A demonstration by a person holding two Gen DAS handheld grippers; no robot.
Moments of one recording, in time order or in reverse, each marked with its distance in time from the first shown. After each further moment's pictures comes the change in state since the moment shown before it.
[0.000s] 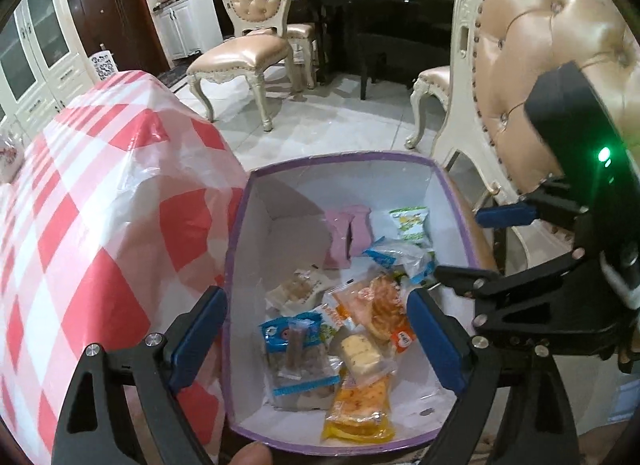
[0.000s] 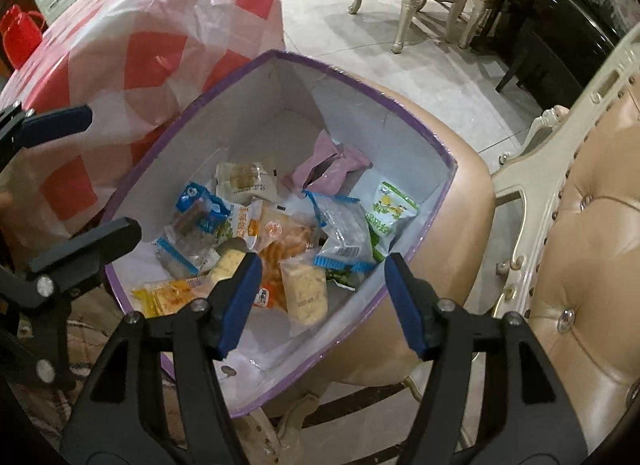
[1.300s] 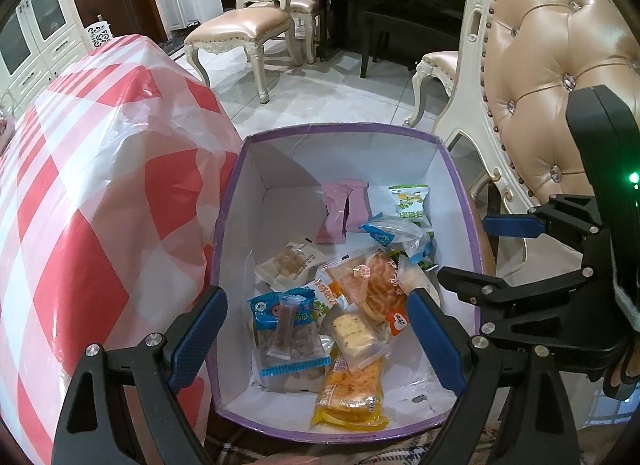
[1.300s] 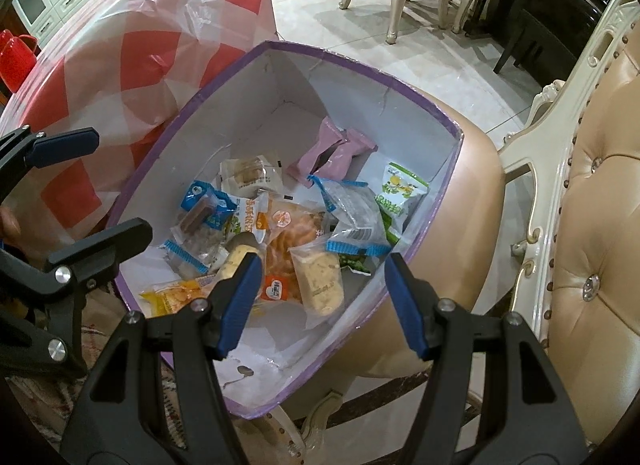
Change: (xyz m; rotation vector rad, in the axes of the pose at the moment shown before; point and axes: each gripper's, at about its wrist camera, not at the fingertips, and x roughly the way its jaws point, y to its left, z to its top) left arm 0.015 0.009 -0.007 -0.056 0.094 -0.050; right arm 0.009 0.004 -0.012 0.063 0.020 0.036
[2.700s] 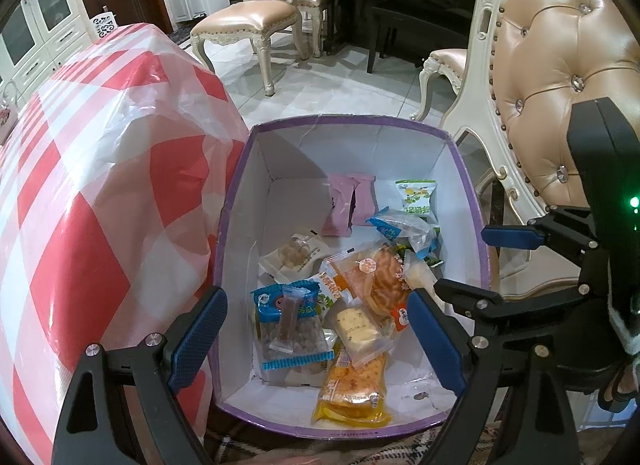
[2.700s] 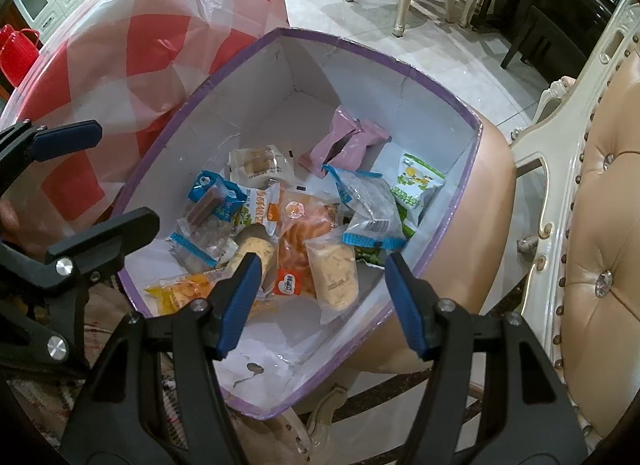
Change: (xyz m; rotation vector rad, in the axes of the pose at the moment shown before) left arm 0.004 0.003 -0.005 -0.016 0.019 0.006; right arm 0.008 0.011 -0.004 -0.001 0.030 0.007
